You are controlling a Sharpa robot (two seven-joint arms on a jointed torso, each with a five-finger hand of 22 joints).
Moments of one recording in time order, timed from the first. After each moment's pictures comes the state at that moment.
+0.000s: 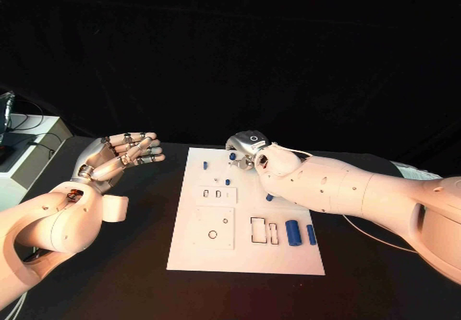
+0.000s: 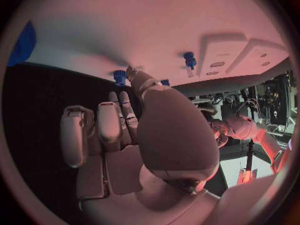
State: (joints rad) left arm 1.01 -0.95 0.29 1.62 -0.23 -0.30 0.42; left_hand 1.46 -0.14 0.39 0.25 0.05 0.88 0.22 0.20 0.19 1.02 0.18 0.07 0.07 0.98 0.14 0.21 0.20 0.17 0.95 0.24 0.24 0.12; right arm 1.27 -0.45 -0.09 0.99 -1.73 -0.49 -0.18; right_hand 1.49 -0.20 0.30 0.09 0.15 0.91 0.13 0.11 0.28 0.89 0.15 0.07 0.06 1.45 0.05 1.28 1.00 0.05 1.44 0.15 1.42 1.31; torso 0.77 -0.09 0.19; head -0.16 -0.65
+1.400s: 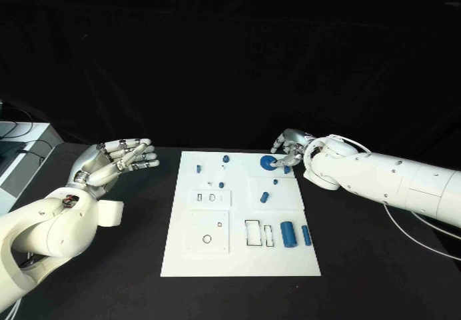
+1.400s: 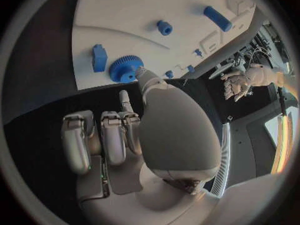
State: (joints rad) left arm 1.01 -0.94 0.29 1.58 -0.23 -0.29 0.42; left_hand 1.46 -0.14 0.39 0.24 0.05 0.88 0.22 0.20 0.19 1.02 0.18 0.07 0.07 0.98 0.14 0.21 0.20 0.17 0.95 0.24 0.24 0.11; right arm 1.31 -0.77 -0.05 1.16 -1.27 -0.32 -0.20; right_hand 1.44 -0.24 0.22 0.24 0.24 0.89 0.17 0.18 0.31 1.47 0.08 1.57 1.31 1.47 0.01 1.54 1.31 0.01 1.46 0.11 1.57 1.31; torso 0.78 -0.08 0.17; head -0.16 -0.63
